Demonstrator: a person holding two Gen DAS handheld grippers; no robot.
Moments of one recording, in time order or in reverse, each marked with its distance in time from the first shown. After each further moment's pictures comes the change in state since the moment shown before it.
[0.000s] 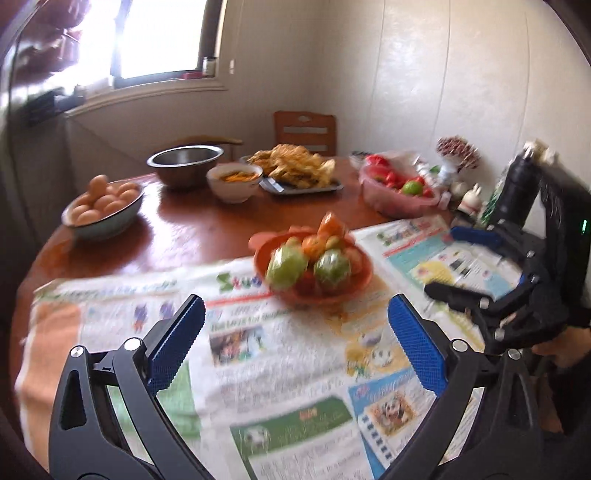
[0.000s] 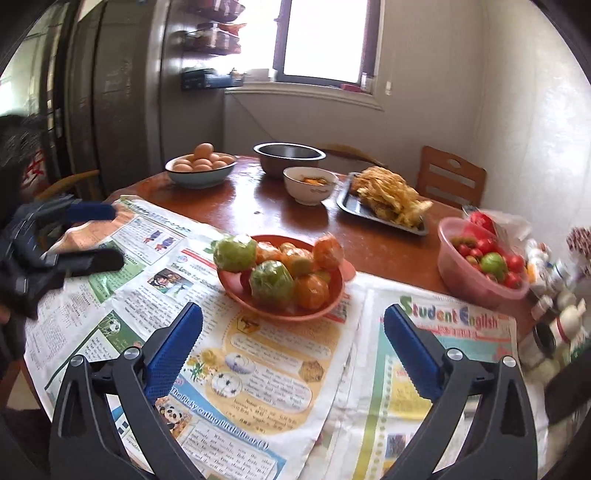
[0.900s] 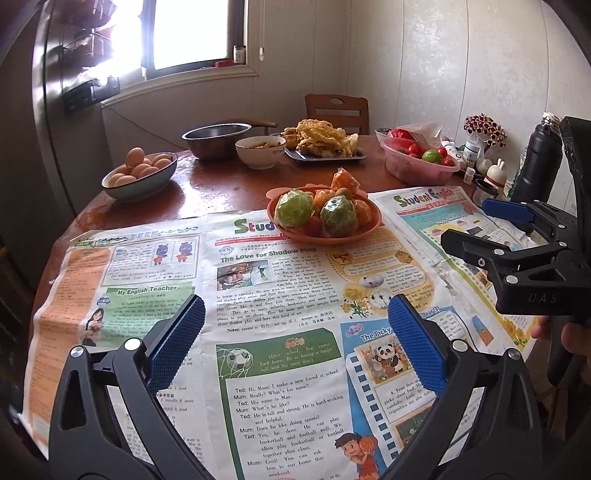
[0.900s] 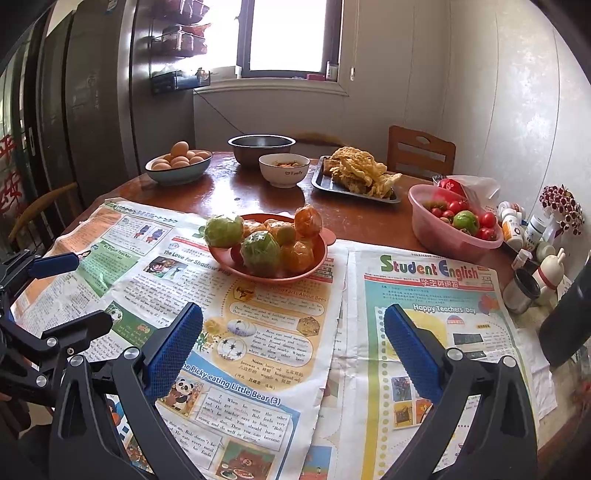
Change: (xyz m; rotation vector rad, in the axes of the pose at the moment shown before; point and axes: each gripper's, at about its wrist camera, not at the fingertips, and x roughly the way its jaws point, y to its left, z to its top) left arm -0.019 -0.030 -0.047 -0.025 0.044 0.147; right arm -0.024 0.007 -0.027 0.099 0.027 -0.084
